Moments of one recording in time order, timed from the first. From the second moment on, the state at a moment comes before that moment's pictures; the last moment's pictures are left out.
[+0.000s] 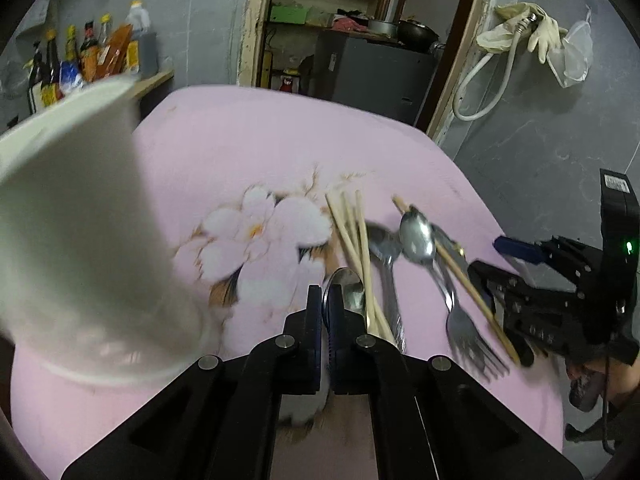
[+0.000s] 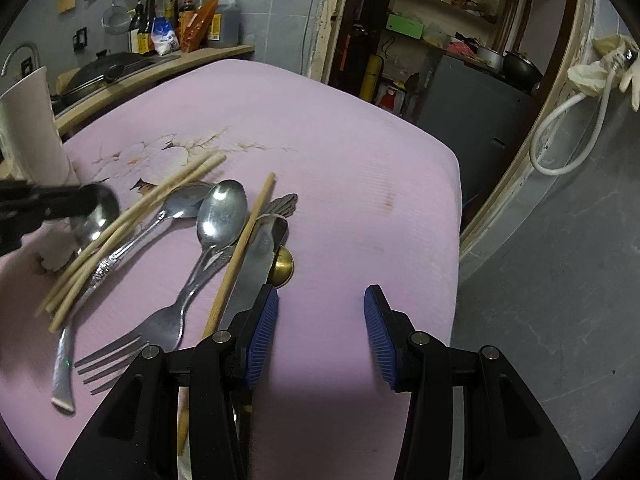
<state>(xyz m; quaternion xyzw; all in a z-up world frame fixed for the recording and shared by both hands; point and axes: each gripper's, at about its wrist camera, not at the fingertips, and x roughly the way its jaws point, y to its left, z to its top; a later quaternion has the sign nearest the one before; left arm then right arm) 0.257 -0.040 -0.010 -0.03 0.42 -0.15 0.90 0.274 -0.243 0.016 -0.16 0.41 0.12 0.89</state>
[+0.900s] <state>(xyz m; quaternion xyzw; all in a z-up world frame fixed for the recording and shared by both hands) 0.236 -0.002 -0.008 -0.09 0.42 -0.15 0.89 0.254 -0.210 0.016 -0.19 0.40 0.12 0.89</state>
